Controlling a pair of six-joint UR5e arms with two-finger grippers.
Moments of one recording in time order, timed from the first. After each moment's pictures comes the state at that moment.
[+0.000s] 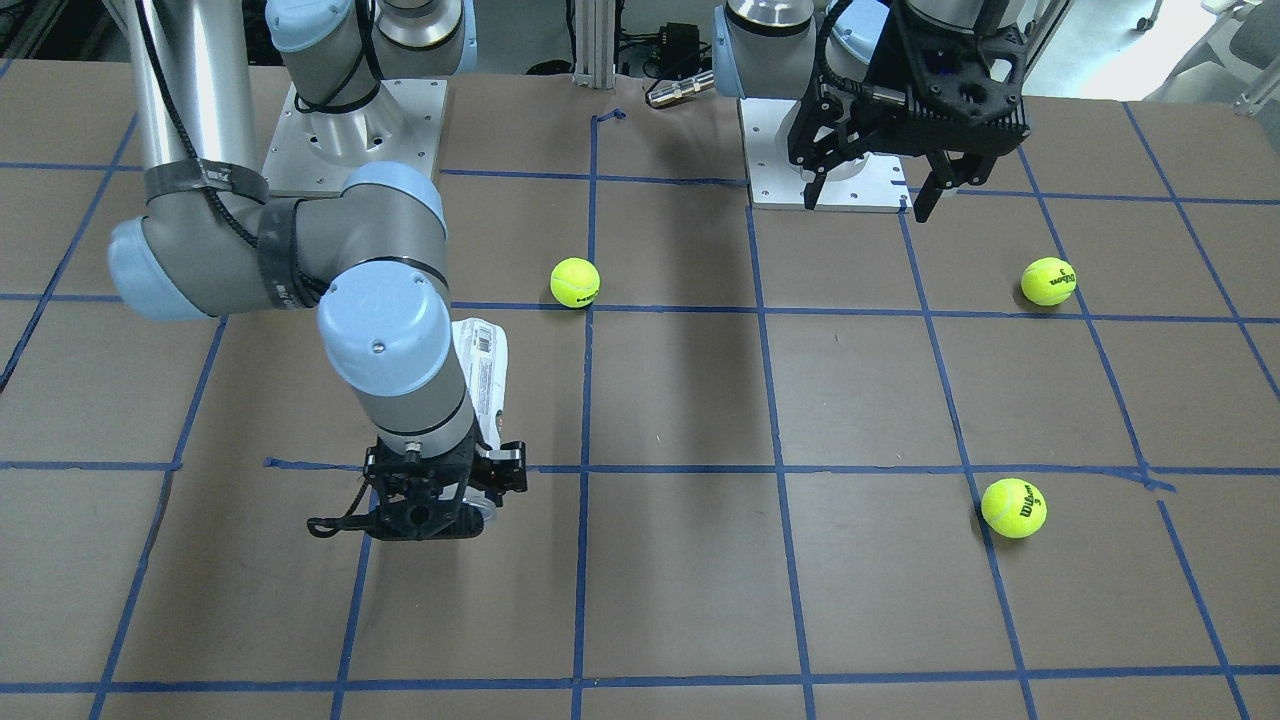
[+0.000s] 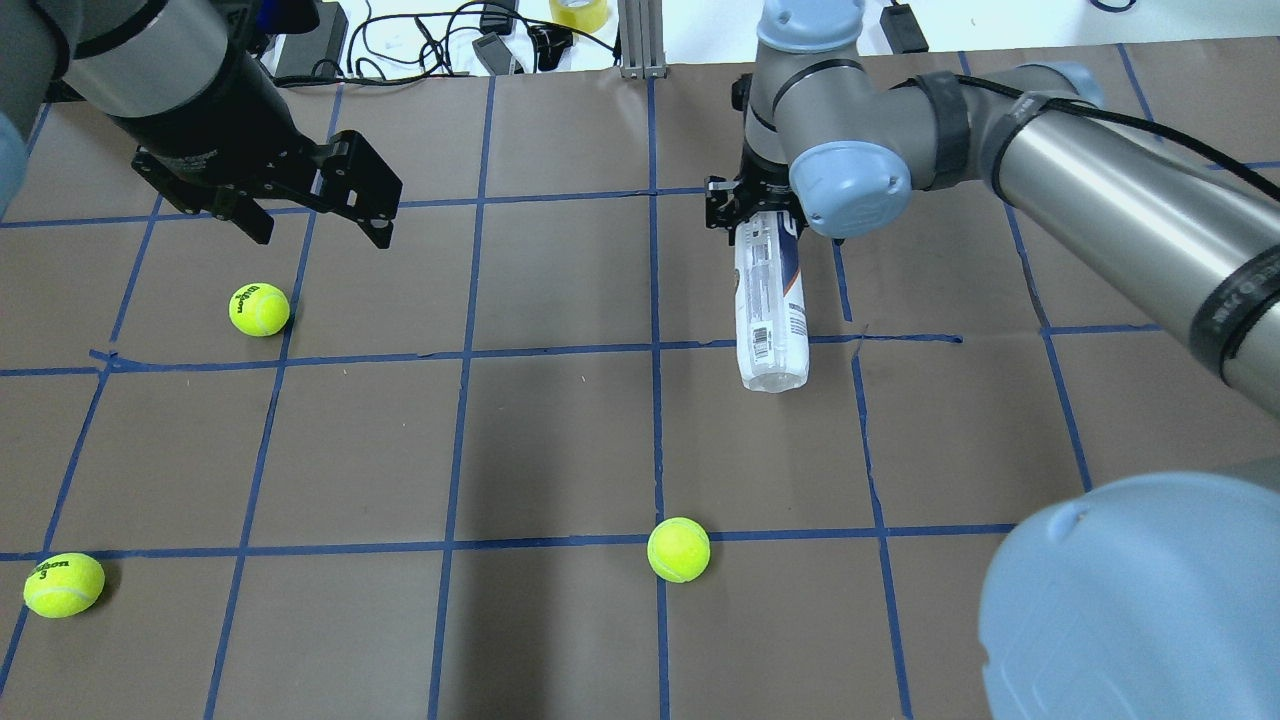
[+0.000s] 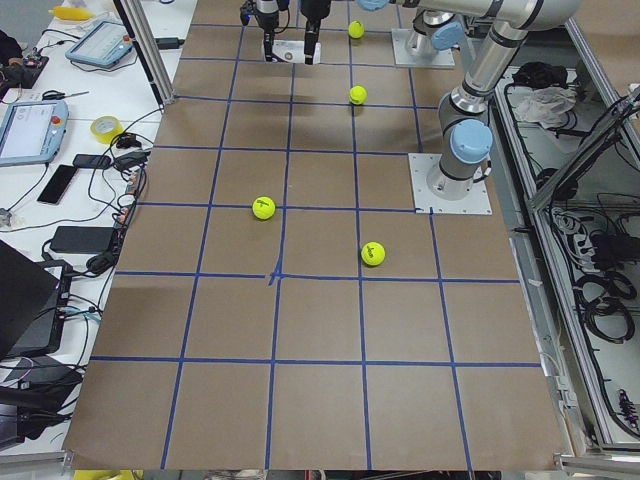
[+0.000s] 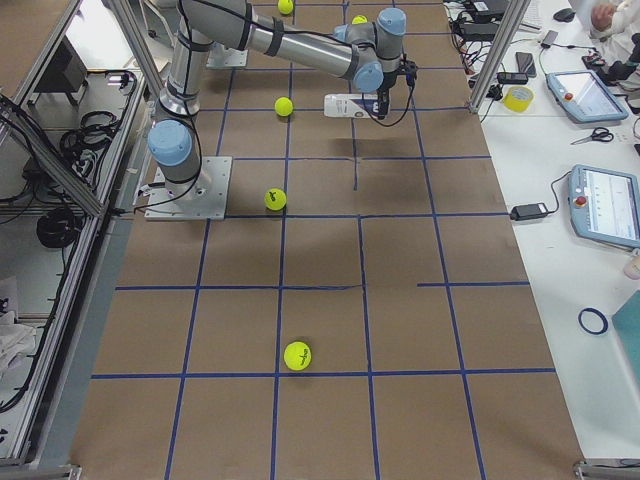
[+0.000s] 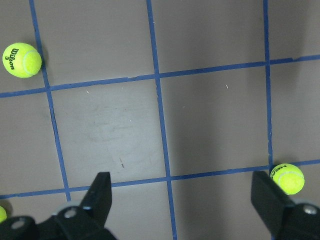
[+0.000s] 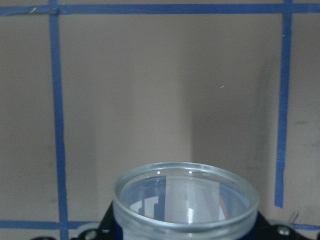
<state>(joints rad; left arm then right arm) -1.59 -1.48 -1.55 -1.59 1.56 0.08 1.77 -1.10 1.52 -2.07 -1.58 0.09</state>
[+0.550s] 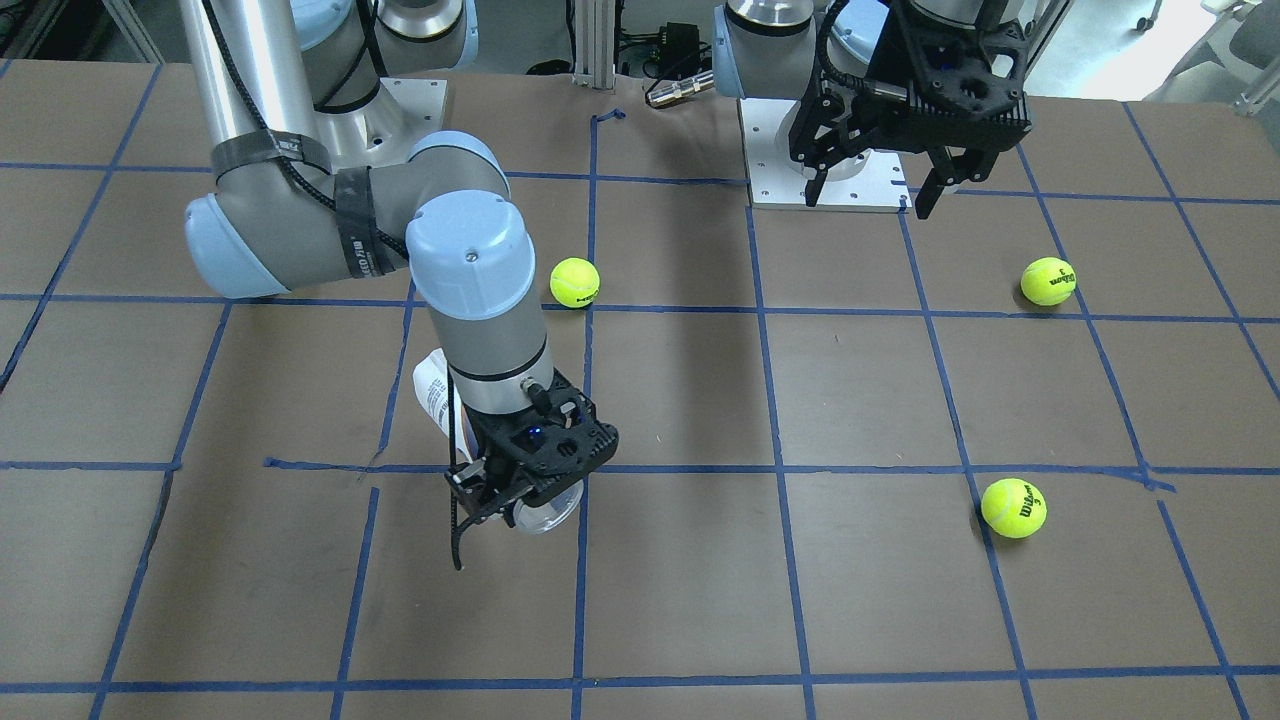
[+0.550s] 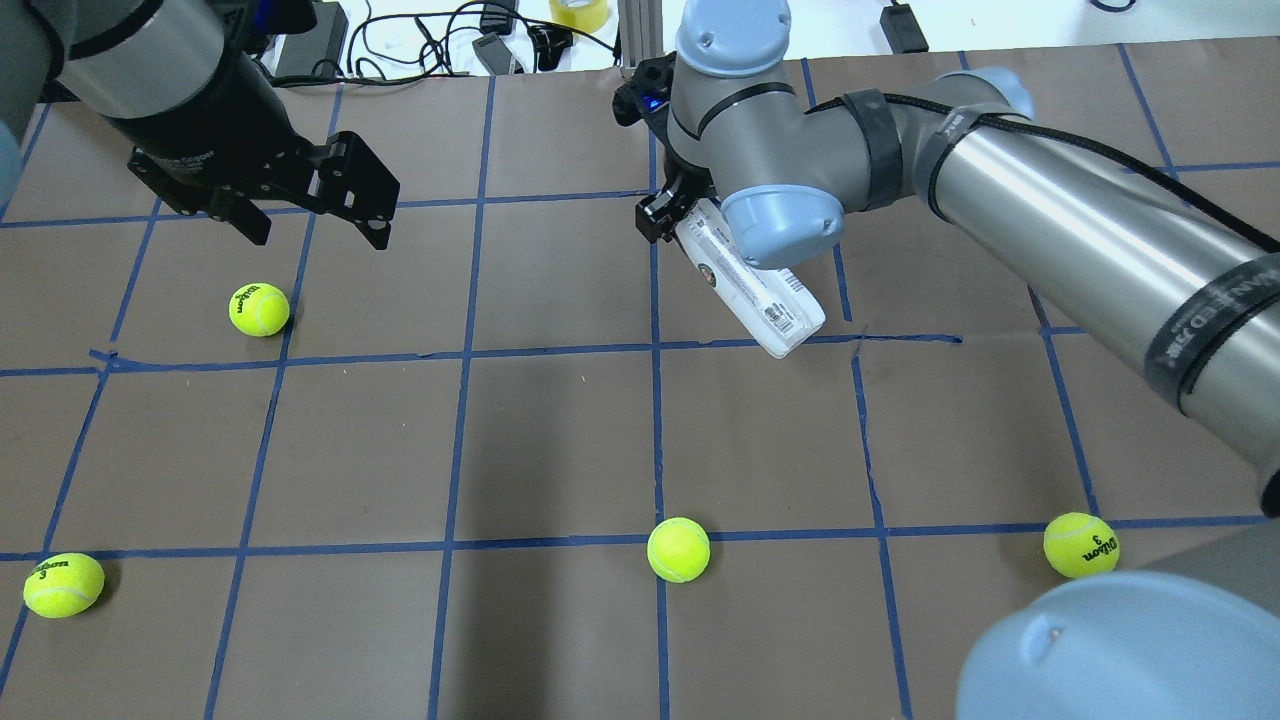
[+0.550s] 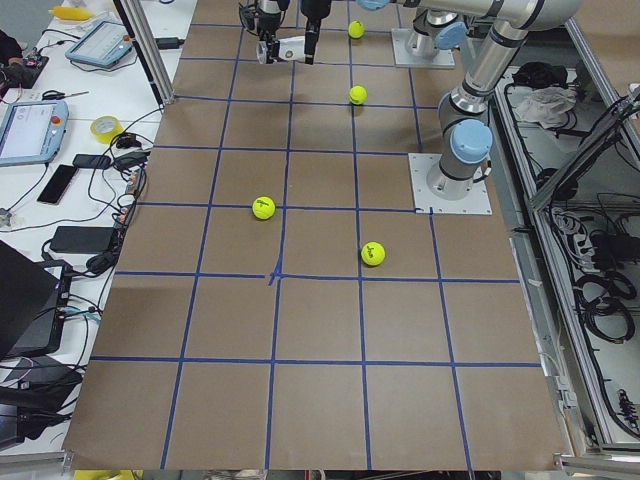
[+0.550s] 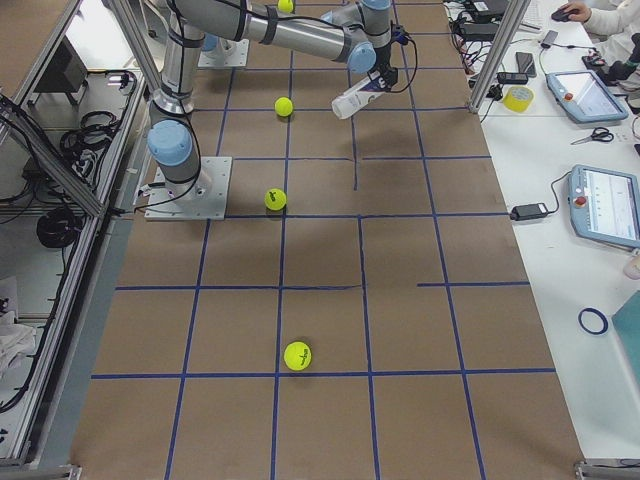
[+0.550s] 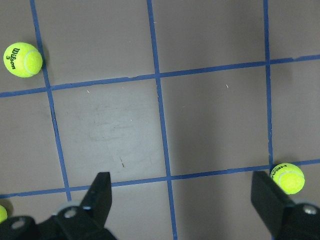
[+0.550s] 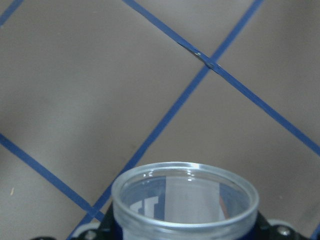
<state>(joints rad) -1.59 -1.48 -1.56 -1.60 1.56 0.08 1.87 -1.11 1.53 -2.26 -1.53 -0.49</state>
